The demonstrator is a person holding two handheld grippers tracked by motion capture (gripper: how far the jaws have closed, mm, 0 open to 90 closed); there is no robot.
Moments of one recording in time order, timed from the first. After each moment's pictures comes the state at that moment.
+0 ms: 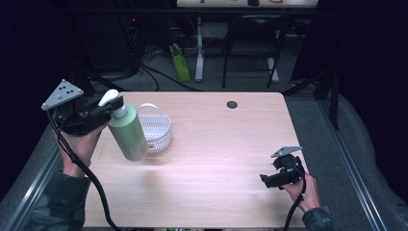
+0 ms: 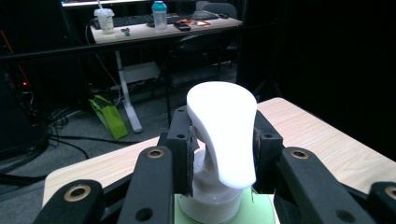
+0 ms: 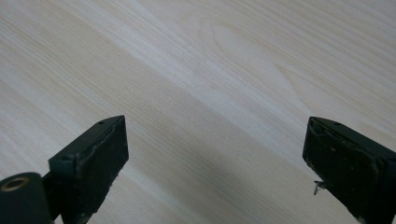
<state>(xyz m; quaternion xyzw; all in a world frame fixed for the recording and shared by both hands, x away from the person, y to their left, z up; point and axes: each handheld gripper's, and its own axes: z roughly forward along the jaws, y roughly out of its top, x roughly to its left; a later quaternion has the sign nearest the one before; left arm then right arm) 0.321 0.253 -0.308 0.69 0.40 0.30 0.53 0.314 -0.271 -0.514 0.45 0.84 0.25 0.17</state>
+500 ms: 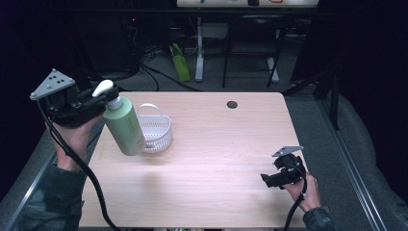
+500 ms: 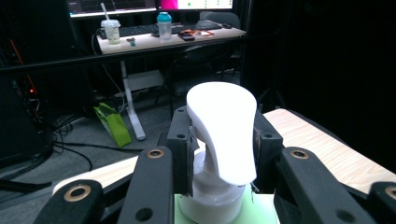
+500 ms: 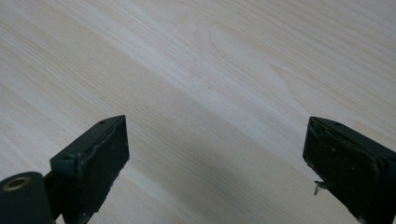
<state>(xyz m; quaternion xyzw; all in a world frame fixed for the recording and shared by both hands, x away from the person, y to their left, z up) 0.326 0.257 -0.287 0.68 0.40 0.31 0.54 0.313 -0.272 -0.512 0.46 0.84 0.25 0.17</state>
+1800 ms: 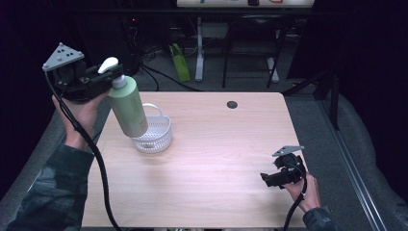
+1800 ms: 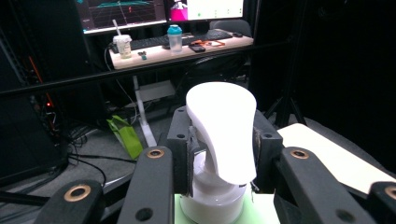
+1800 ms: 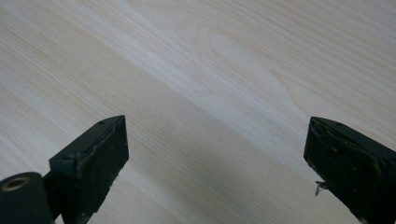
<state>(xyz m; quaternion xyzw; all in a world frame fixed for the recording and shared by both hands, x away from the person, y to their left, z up) 0.363 0.241 -0.260 0.67 0.39 0.34 0.53 0.313 -0.272 -0.509 0.45 0.84 0.25 0.18</state>
